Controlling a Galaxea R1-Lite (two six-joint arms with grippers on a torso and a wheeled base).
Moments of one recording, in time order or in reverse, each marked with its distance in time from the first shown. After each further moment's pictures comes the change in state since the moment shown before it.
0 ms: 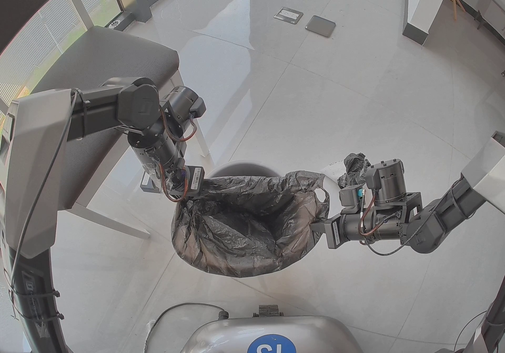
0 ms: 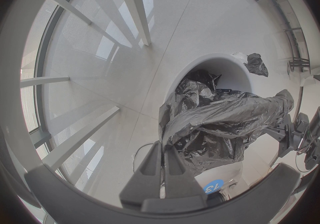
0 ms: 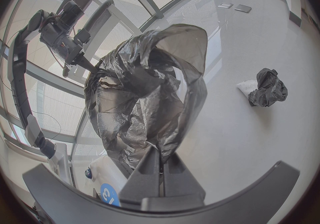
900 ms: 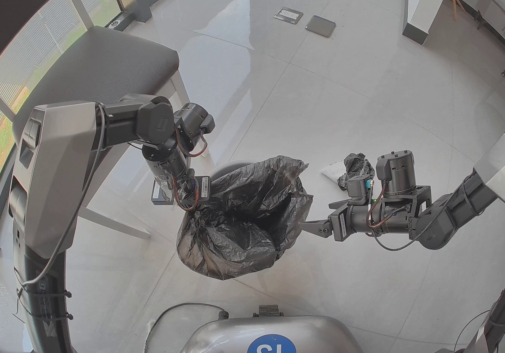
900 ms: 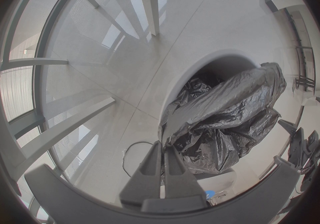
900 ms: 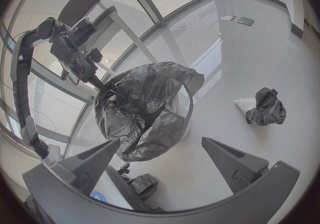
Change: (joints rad) left arm -0.005 0.081 -0.001 -0.036 -0.010 -0.137; right arm -0.016 -0.051 0.008 -0.023 0.001 -0.049
